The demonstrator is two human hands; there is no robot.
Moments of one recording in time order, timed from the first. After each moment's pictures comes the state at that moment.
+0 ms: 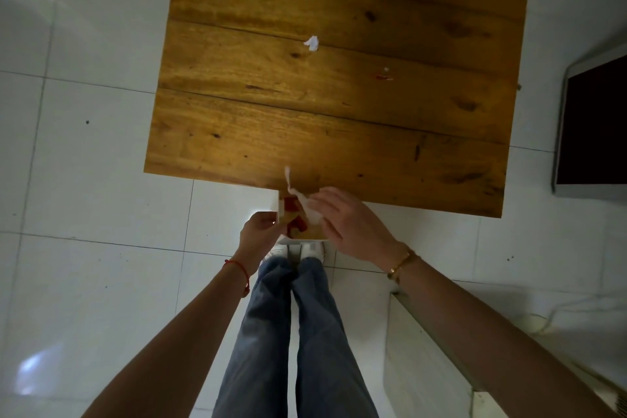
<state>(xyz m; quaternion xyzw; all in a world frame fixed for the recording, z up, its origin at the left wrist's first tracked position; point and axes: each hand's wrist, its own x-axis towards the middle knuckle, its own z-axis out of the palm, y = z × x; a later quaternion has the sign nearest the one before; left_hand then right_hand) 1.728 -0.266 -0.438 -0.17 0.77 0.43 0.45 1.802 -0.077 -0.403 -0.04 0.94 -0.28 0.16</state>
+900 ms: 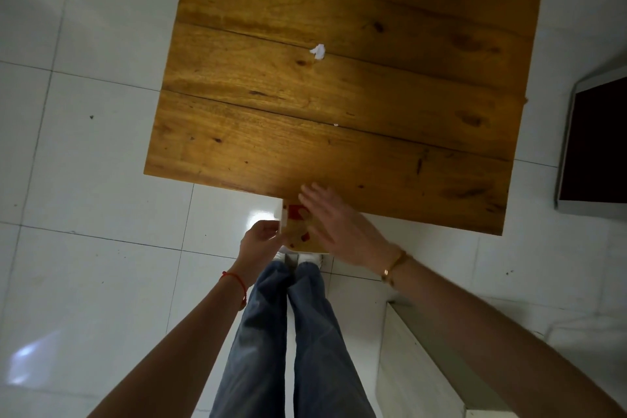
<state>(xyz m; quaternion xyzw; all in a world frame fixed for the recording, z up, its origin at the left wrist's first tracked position) 1.733 -0.265 -0.438 -0.15 0.76 0.45 0.45 1.785 -0.075 -0.416 -0.07 0.94 -0.23 0.25</state>
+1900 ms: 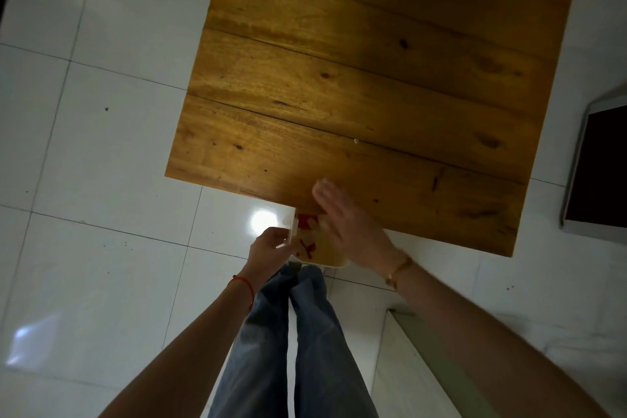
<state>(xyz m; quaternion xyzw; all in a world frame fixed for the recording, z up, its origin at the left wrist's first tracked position) 1.722 -0.269 -0.430 -0.15 0.77 0.40 0.48 1.761 -0.075 -0.417 -0.04 0.94 -0.24 0.25</state>
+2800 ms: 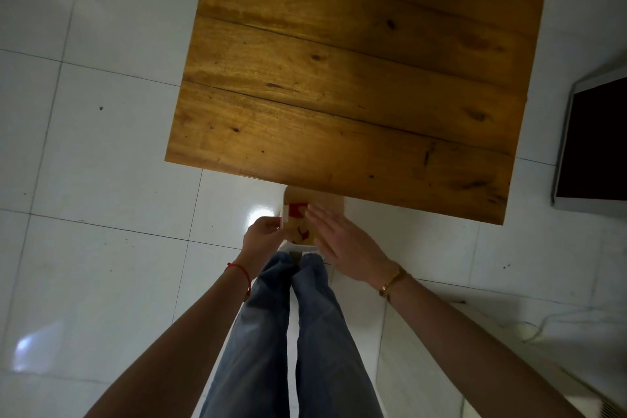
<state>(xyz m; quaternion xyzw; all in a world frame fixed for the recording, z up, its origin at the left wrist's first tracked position) 1.736 -0.289 -0.422 -0.15 0.77 0.43 0.45 1.823 -0.113 -0.412 -0.04 0.92 -0.26 0.29</state>
